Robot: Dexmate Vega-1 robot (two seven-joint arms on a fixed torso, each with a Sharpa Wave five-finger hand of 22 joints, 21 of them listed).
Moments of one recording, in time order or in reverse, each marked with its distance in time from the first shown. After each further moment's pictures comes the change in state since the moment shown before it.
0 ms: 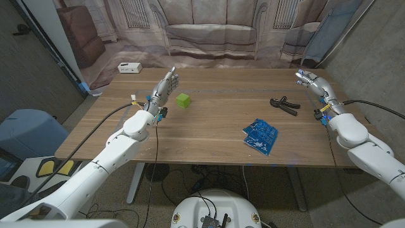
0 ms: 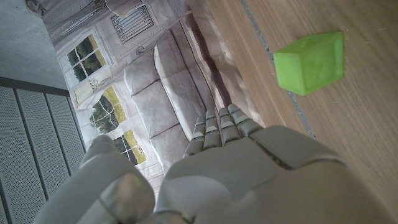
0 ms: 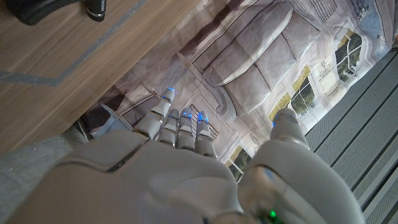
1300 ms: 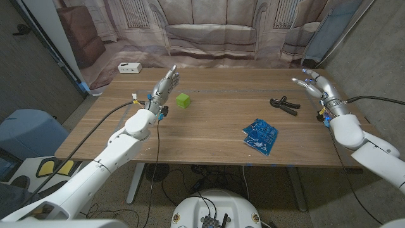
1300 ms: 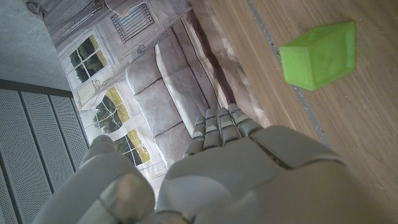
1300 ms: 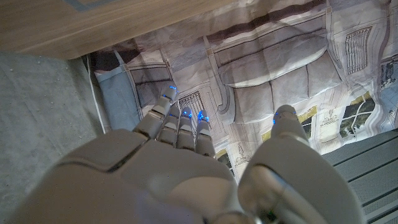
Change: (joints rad) left arm -0.005 -0.009 0.003 0.000 0.031 -0.006 0.020; left_hand 0.007 0.007 0.000 0.000 -0.006 0.012 -0.002 0.000 0.000 0.005 -0.005 0.000 0.000 0.011 -0.003 0.000 0.000 0.000 0.000 -0.006 0.000; right arm -0.090 -0.056 0.035 -0.161 -0.348 -0.243 -0.216; right_hand 0.028 -0.007 0.007 0.001 0.000 0.013 0.006 0.000 0.000 0.017 -0.001 0.000 0.005 0.016 -0.016 -0.007 0.003 0.025 -0.011 0.005 0.003
